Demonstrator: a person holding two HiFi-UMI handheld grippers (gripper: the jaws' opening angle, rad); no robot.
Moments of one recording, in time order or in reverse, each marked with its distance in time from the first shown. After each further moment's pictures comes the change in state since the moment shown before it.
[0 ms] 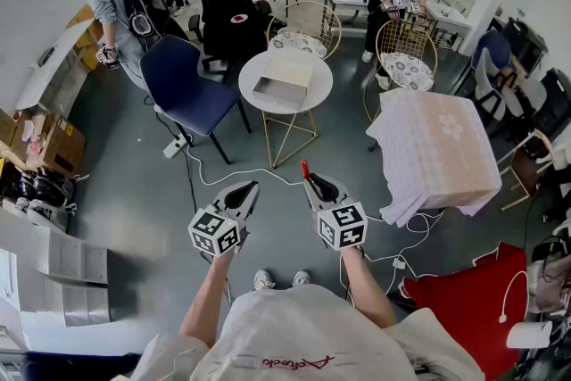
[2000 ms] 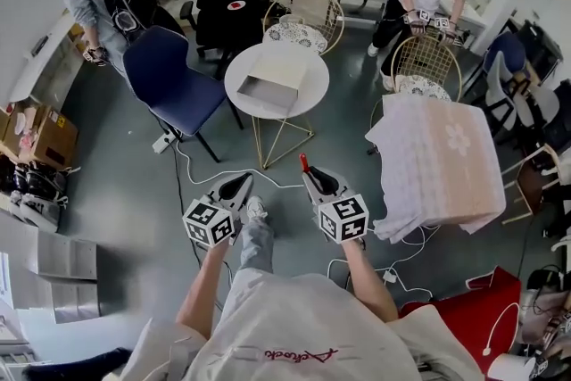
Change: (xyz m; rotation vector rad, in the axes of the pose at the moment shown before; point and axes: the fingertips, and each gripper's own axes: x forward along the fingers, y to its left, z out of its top) left arm 0.143 0.061 -0.032 -0.062 0.036 0.058; right arm 0.077 -0.138 -0.016 -0.005 0.054 0.075
